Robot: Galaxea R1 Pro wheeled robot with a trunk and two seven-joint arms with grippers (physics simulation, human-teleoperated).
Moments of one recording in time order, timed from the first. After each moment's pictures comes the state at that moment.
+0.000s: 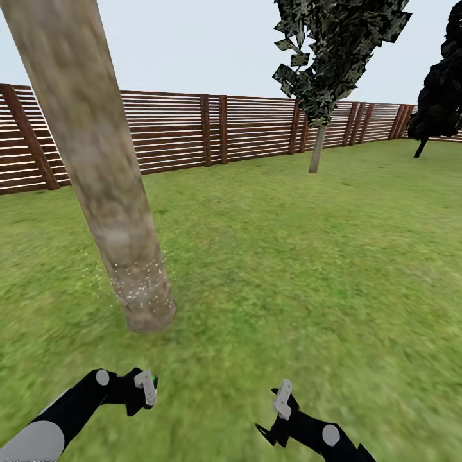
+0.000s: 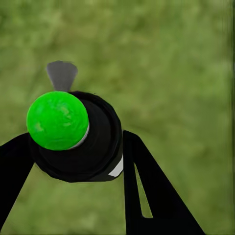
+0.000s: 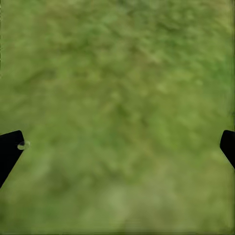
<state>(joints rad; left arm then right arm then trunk) -0.59 0.23 -0.18 -0.55 -0.62 -0.03 -0.77 -0.42 0.01 0.01 -0.46 0.63 -0.38 0.50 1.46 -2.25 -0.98</state>
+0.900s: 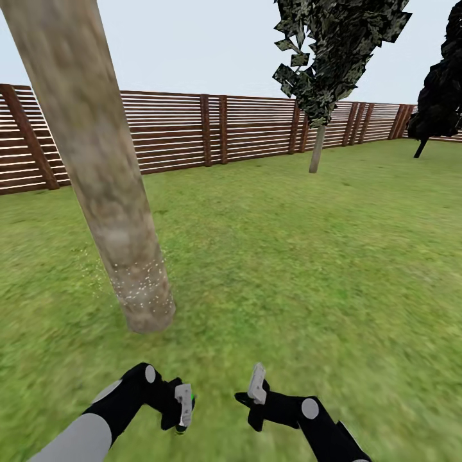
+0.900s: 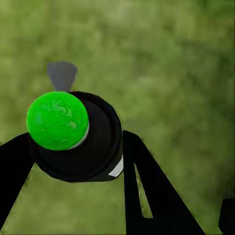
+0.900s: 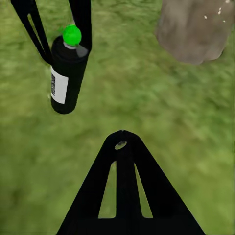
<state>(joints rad) -0.60 0.04 -0.25 -0.58 -0.84 0.02 -0.98 -0.44 0.10 0.01 -0.64 0.63 -0.37 0.79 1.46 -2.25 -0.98</state>
